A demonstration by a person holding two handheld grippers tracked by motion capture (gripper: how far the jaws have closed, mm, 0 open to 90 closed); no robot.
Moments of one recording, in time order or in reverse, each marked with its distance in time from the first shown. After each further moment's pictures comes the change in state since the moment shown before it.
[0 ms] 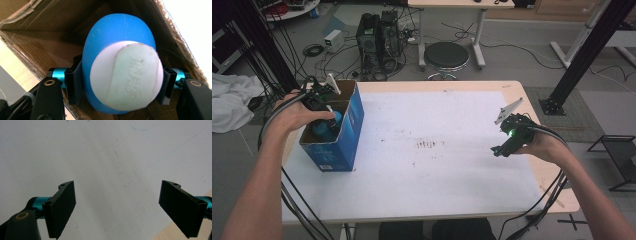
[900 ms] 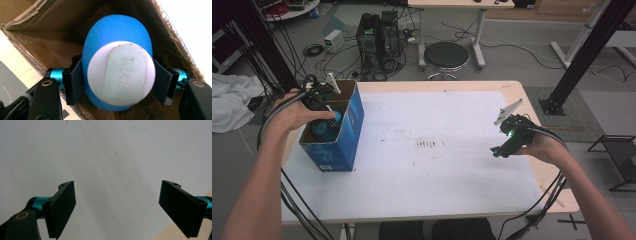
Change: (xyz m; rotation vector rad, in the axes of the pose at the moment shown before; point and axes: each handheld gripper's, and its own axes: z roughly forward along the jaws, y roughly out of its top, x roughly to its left) left arm -0.004 -0.001 -0.003 -0.039 0.016 -0.035; right arm 0.002 0.000 0.001 0.006 -0.003 0.010
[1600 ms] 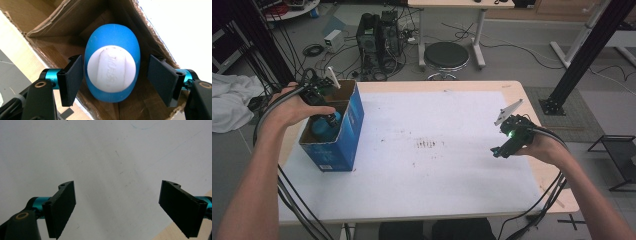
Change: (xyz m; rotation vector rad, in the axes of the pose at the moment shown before) left arm -0.006 0.003 -0.020 -0.025 0.027 0.009; right arm 0.001 -0.001 0.000 0.000 -0.004 -0.002
